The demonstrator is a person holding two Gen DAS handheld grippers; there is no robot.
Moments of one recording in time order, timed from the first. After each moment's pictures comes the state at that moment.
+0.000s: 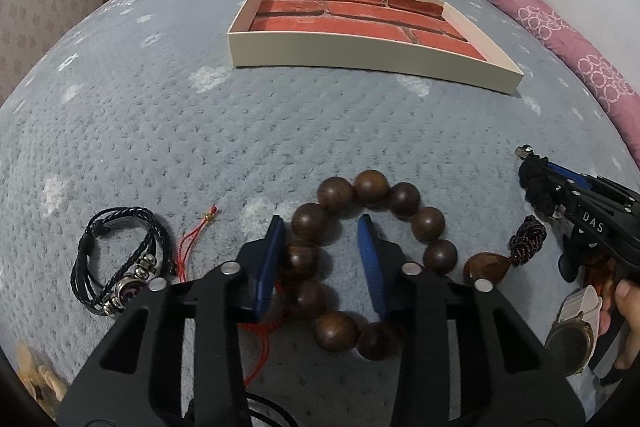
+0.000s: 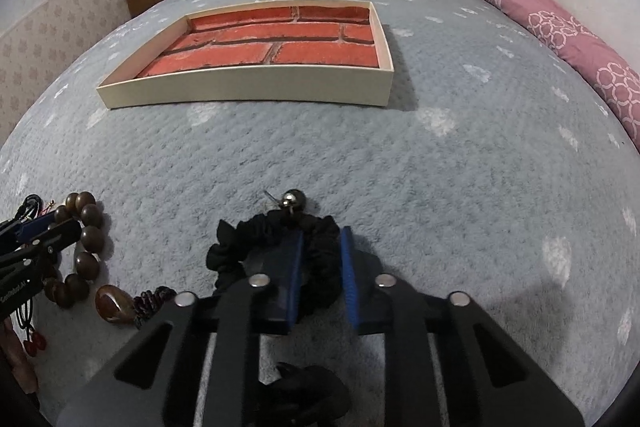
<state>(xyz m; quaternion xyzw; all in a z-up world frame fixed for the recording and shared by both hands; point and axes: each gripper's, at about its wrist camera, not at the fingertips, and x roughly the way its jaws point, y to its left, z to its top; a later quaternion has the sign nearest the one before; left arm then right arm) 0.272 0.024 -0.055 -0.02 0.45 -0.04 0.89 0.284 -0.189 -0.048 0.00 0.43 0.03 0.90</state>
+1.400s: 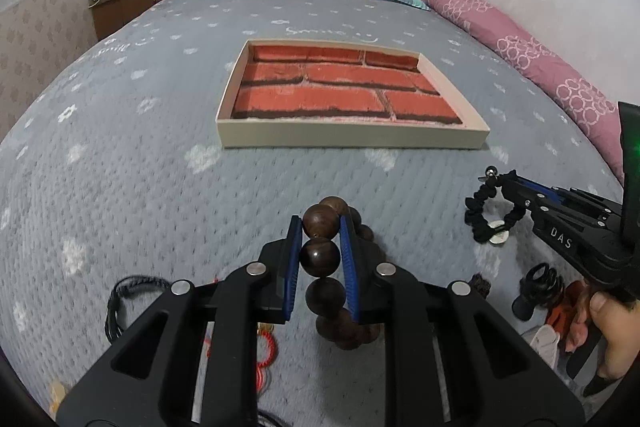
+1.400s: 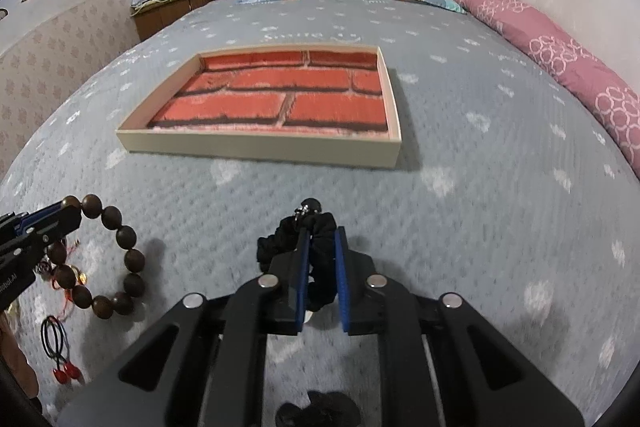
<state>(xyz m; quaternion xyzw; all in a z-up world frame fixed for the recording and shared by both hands) 0.276 0.016 0.003 -0.02 0.39 -0.07 0.92 0.296 -0.182 -0.004 0.01 0.39 0.04 0.92</state>
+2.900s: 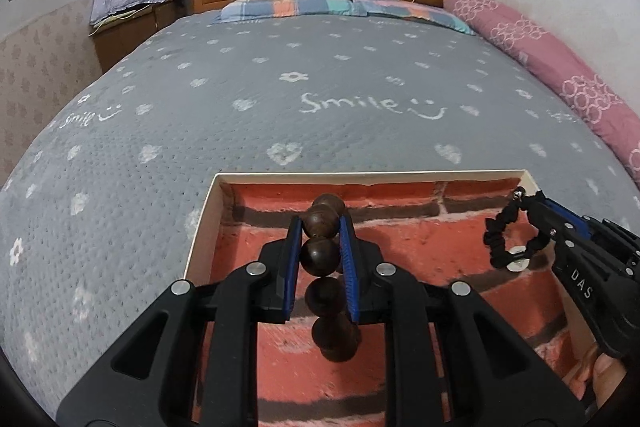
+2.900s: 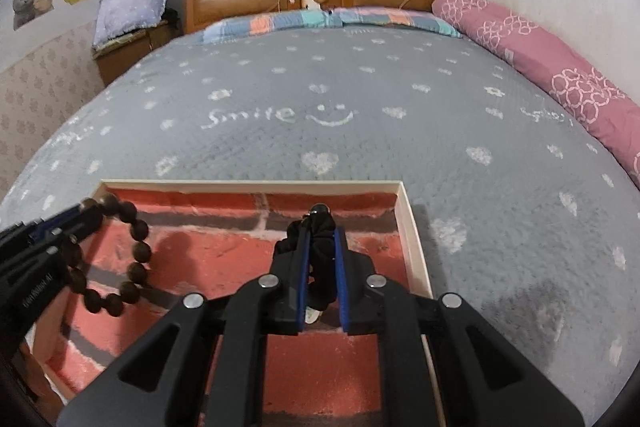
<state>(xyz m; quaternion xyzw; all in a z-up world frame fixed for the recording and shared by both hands) 0.564 0.001 0.007 0.00 0.37 -0.01 0.93 0.548 -0.175 0.004 0.03 0.36 0.00 0.93</state>
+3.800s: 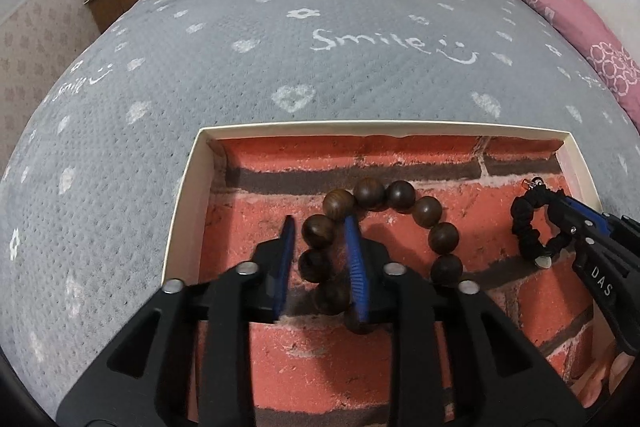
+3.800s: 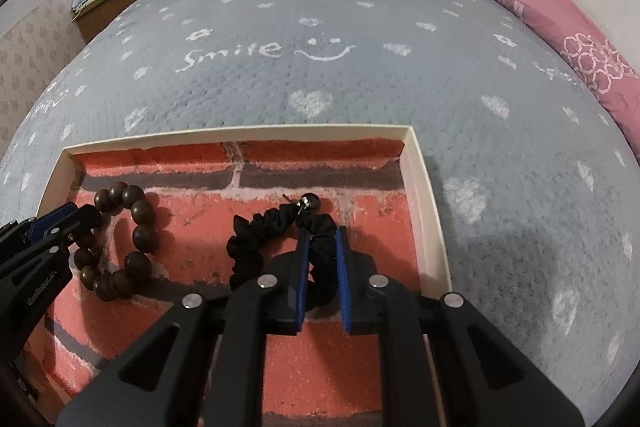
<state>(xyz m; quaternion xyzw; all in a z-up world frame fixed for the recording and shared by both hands) 0.599 0.002 -0.024 0.01 0.47 0.01 0.89 0.580 -0.176 -0.026 0.03 0.47 -0.01 0.88</state>
